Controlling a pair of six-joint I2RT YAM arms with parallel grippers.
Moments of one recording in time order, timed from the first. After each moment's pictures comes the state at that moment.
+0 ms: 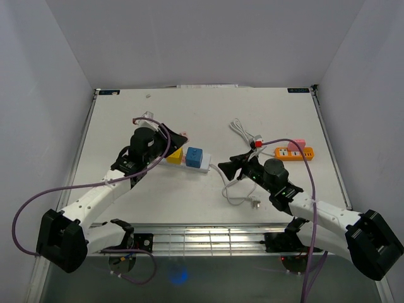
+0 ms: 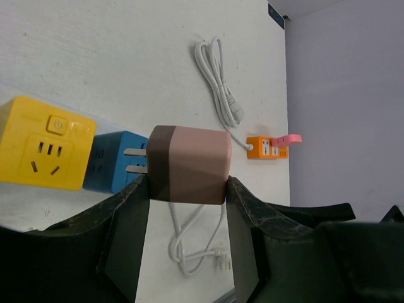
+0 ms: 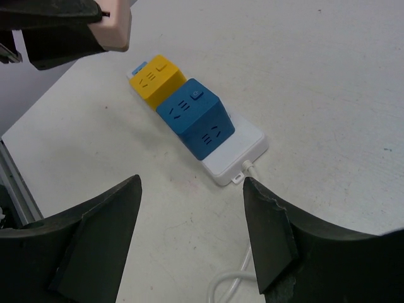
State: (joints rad) left arm -0.48 1.13 0.78 -0.01 0.04 -0.91; right arm 0.71 1.00 0.33 0.59 -0.11 0.37
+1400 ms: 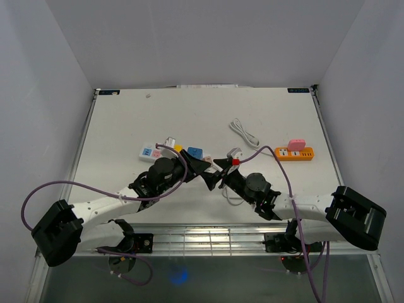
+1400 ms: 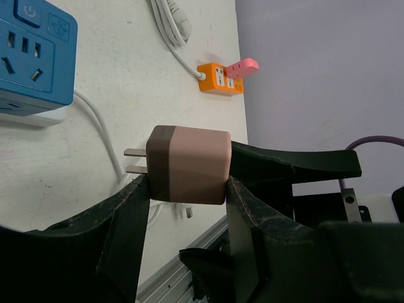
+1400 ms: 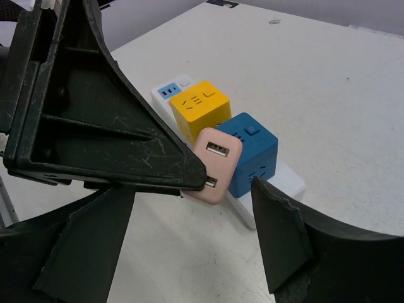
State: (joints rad) left arm -0.83 1.11 0.48 0.37 -0.07 -1.12; right arm 1.05 1.24 0.33 0.96 0.19 0.15
